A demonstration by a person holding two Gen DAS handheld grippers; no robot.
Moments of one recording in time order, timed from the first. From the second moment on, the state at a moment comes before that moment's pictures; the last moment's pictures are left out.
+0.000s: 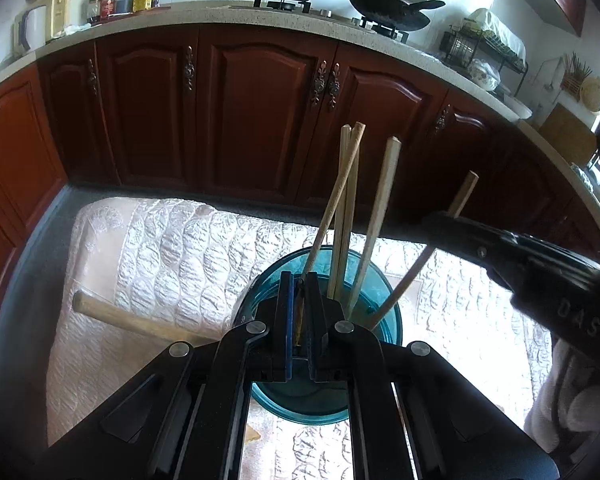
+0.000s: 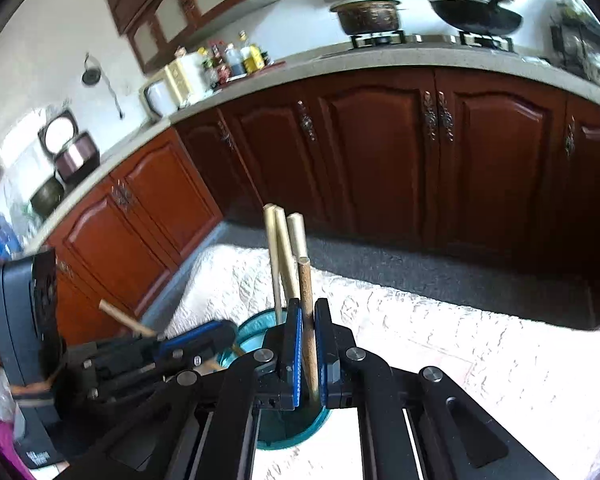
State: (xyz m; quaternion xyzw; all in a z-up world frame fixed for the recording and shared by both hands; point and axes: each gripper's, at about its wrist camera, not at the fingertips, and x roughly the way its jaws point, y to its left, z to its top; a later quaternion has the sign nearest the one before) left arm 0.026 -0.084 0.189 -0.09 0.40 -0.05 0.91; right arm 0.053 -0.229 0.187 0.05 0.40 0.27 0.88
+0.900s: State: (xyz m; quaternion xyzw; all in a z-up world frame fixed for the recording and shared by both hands) left arm -0.018 -0.087 0.199 -0.07 0.38 -0.04 0.92; right arm -0.016 -0.260 0.187 0.09 0.39 0.25 0.88
